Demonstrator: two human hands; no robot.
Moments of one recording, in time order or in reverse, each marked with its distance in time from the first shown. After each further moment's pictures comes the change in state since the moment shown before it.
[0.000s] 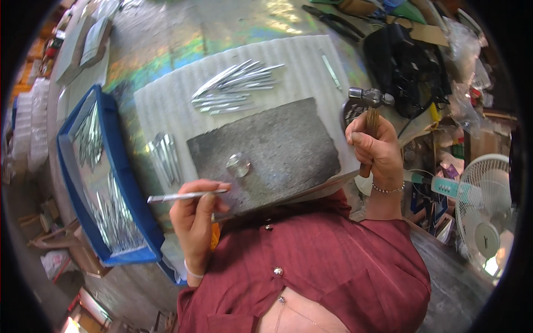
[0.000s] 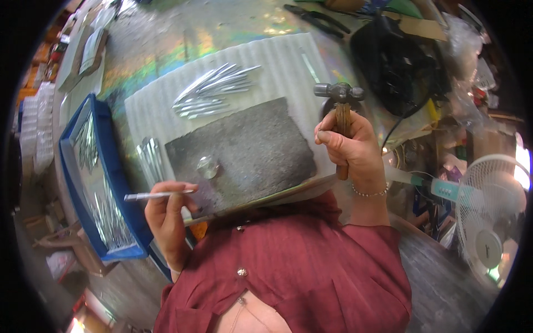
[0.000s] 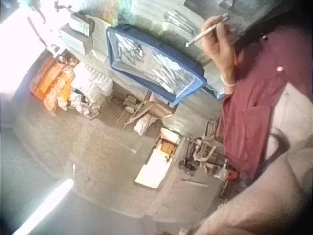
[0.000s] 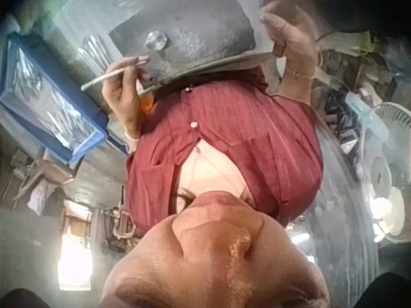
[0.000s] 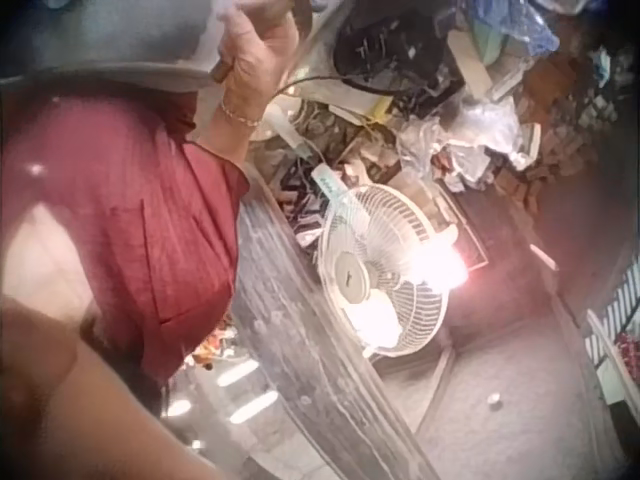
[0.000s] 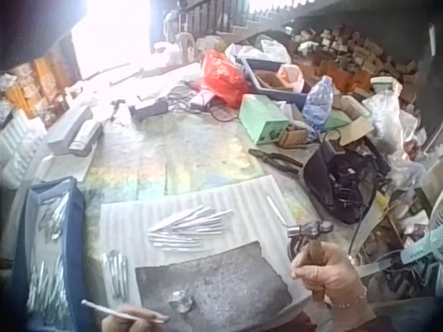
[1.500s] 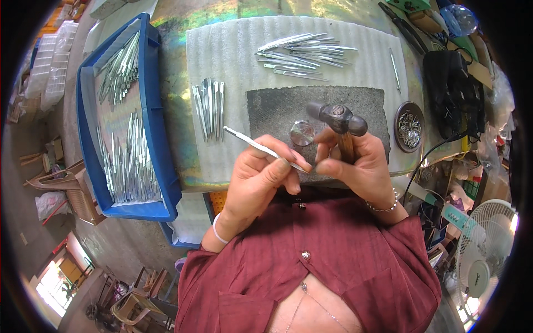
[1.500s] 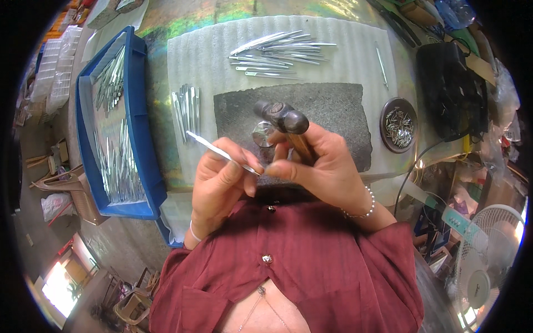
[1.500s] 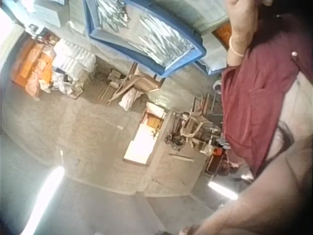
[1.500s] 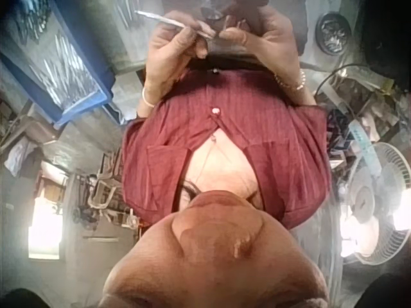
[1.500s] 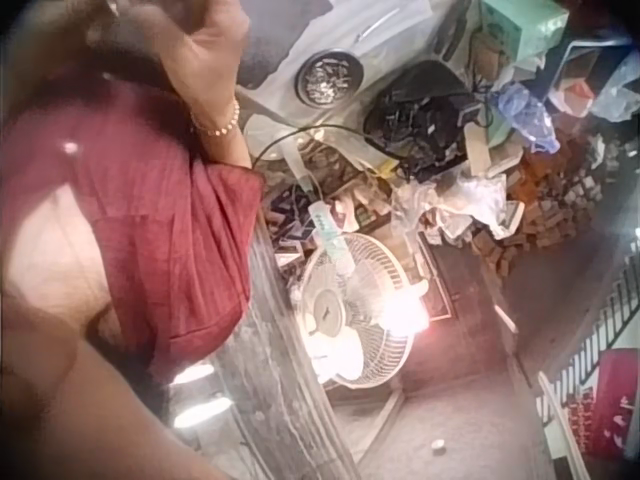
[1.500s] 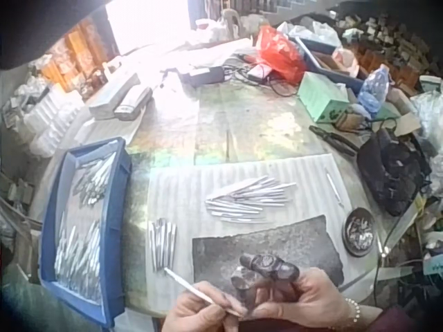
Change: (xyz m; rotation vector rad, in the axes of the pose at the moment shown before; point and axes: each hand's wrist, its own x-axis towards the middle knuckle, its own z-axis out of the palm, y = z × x) left_hand 0.005 -0.031 0.001 -0.749 -0.294 -0.140; right_hand -0.004 0.029 0.122 -0.186 -0.409 0.127
